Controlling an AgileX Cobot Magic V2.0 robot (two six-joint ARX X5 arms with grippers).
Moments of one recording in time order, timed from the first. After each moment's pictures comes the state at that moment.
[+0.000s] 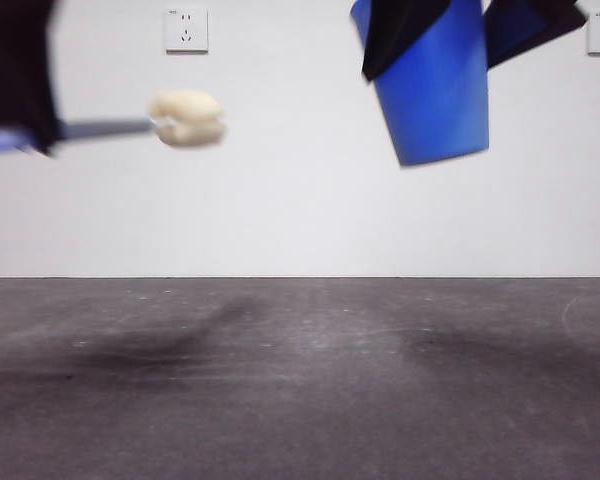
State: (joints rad) left arm -0.72 1.05 0.91 -0.76 -0.27 -0.44; right arm 0.92 1.03 0.84 -0.32 0.46 0.08
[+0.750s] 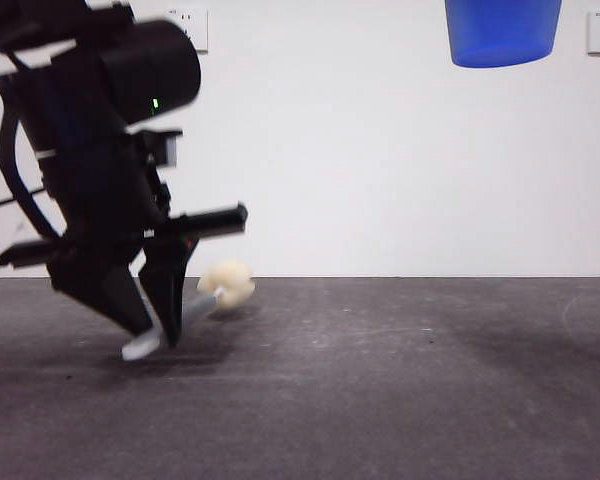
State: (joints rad) left arm -0.60 1.62 0.91 -0.34 -0.13 -0.53; right arm 0.92 0.80 0.84 -0.41 0.47 0.11
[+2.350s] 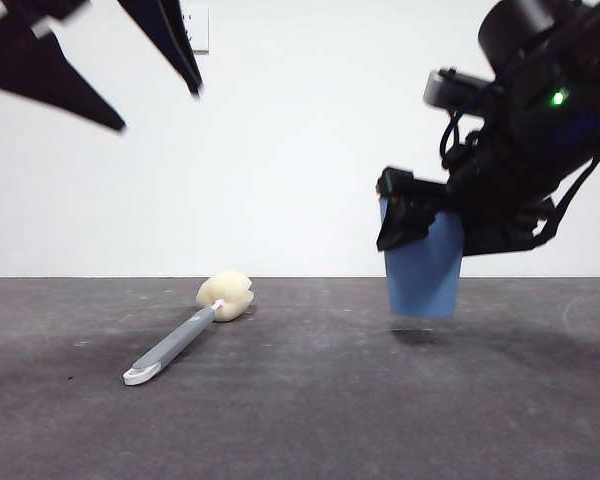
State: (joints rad) left arm -0.61 1.05 0.91 -0.48 0.01 -0.43; right arm 0.45 1.59 0.68 0.44 0.03 0.07
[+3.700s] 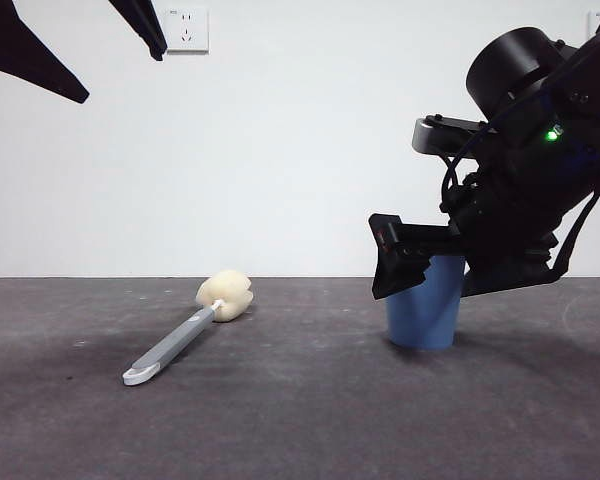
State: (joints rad) left arm -0.61 0.96 0.91 -0.58 0.01 -0.41; right arm 0.45 1.64 0.69 0.35 0.03 -0.01
